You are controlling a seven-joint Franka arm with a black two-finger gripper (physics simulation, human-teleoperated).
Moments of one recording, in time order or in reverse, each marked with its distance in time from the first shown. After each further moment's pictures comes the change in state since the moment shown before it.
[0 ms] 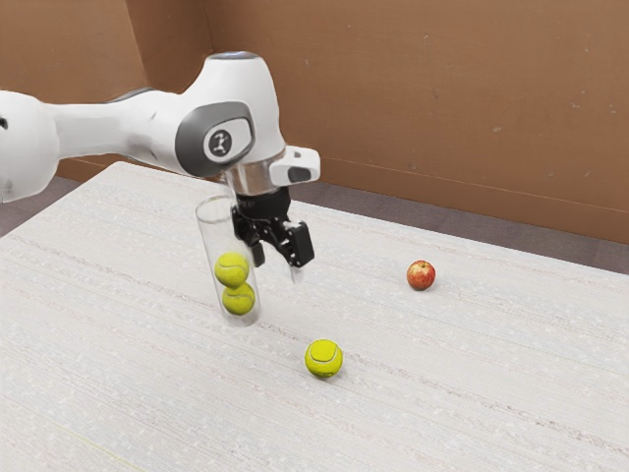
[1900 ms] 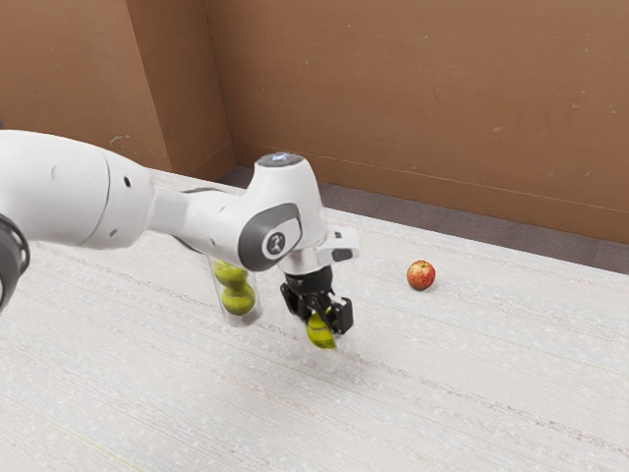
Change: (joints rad) arm -0.020 0.272 -0.033 -0.065 -0.053 0.396 -0.027
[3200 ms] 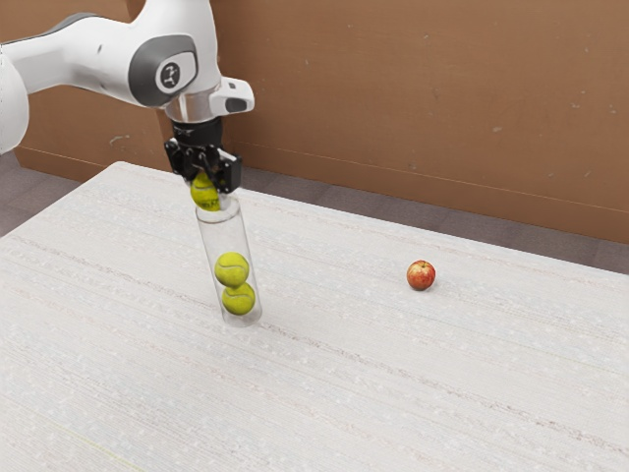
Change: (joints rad) arm 0.162 -0.203 0.107 0.315 0.250 -0.534 -0.003
